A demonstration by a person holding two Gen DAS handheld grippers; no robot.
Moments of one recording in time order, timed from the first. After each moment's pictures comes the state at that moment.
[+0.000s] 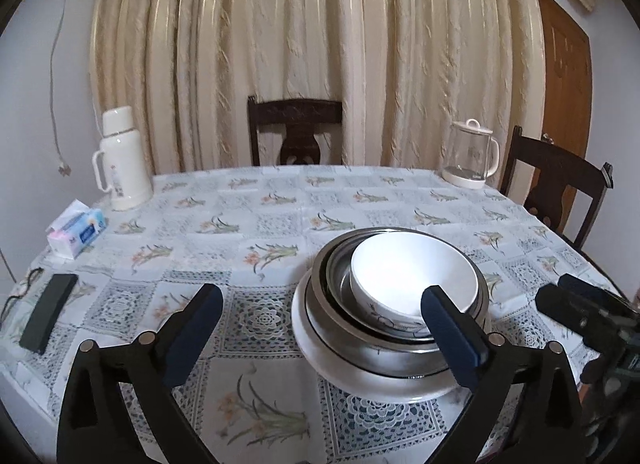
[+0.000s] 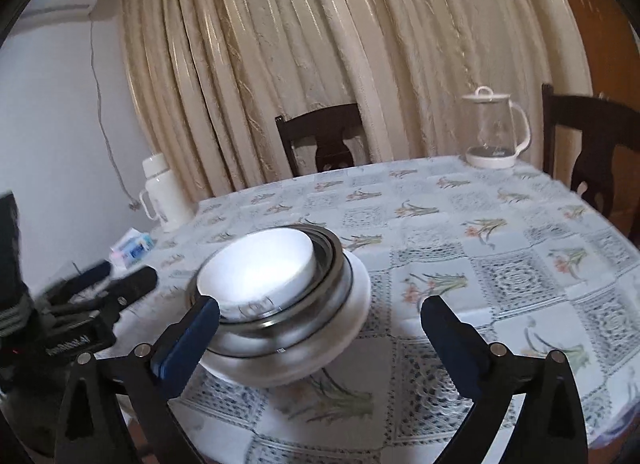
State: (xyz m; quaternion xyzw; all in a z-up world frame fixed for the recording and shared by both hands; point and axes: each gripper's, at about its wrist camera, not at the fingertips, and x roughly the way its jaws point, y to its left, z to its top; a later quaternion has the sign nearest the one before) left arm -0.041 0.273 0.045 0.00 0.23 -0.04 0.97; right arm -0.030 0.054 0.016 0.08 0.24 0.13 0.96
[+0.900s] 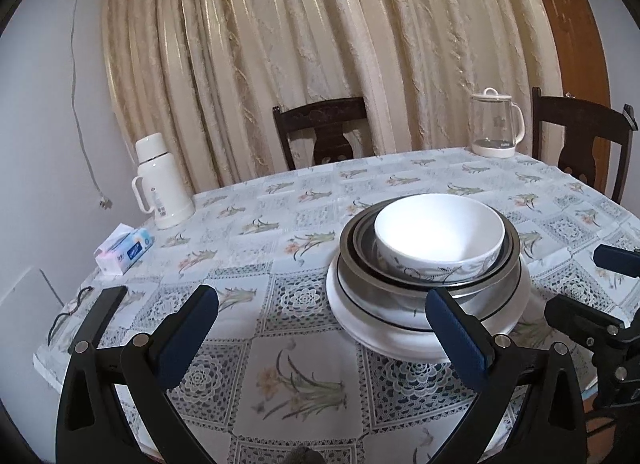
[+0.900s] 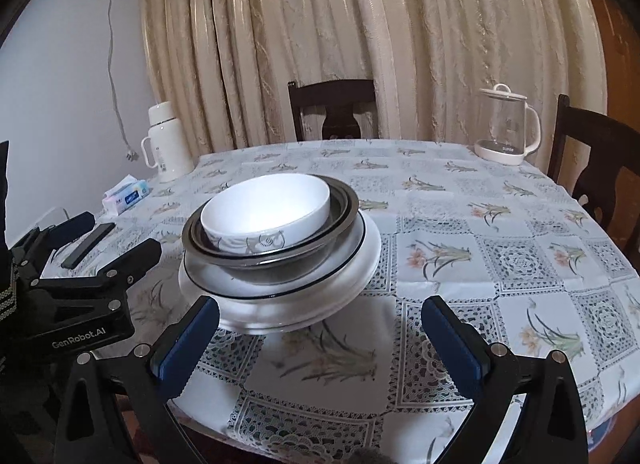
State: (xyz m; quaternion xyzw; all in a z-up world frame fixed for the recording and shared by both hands) left arm -0.062 0.256 0.020 0.09 0.23 0.02 0.97; right arm -0.041 0.076 -0.005 0.01 0.28 0.14 0.95
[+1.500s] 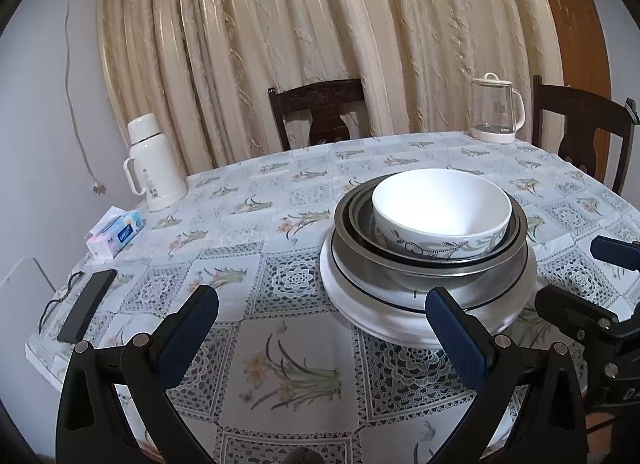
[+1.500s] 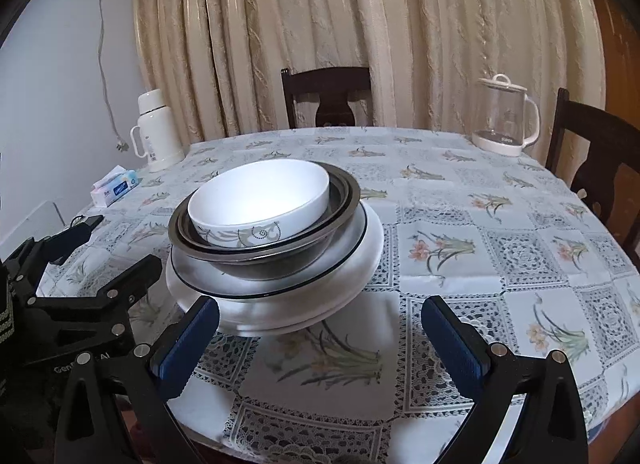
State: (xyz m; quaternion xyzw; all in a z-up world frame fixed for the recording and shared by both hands) left arm -0.052 0.257 0.002 0.08 0.26 0.02 0.96; right arm -0.029 0.084 -0.012 0.01 0.30 0.12 0.95
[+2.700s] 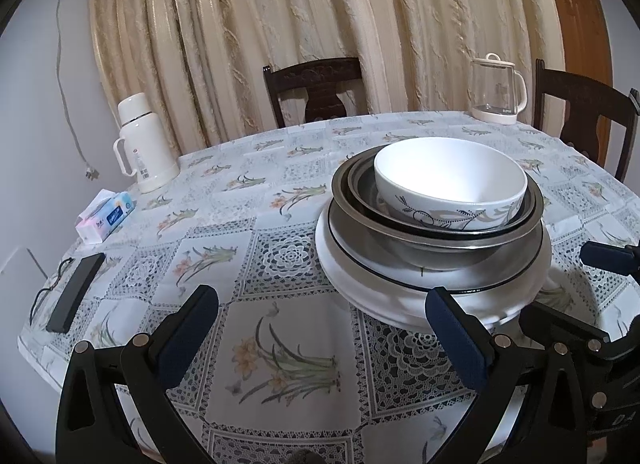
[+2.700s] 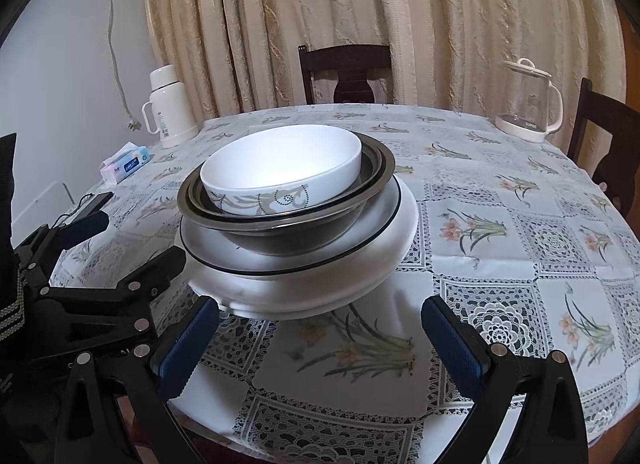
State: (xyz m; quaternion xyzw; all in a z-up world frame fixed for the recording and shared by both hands) left arm -0.042 0.258 -0.015 0.08 0.29 0.02 0.95; right arm -0.021 0.096 -0.028 0.00 0.33 0.15 0.93
